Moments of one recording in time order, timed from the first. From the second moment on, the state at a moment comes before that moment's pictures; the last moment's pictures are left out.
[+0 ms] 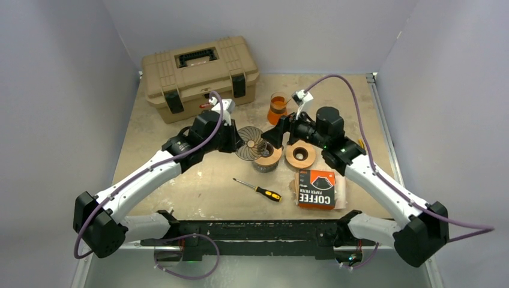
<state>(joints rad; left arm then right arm) -0.67 1.19 1.00 -0.38 0.01 -0.53 0.54 1.16 0.91 -0.02 -0.38 0.36</state>
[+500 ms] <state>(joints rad) -0.67 1.32 1.11 -0.45 0.14 -0.63 0.54 0.99 0.86 0.00 -0.20 0.32</state>
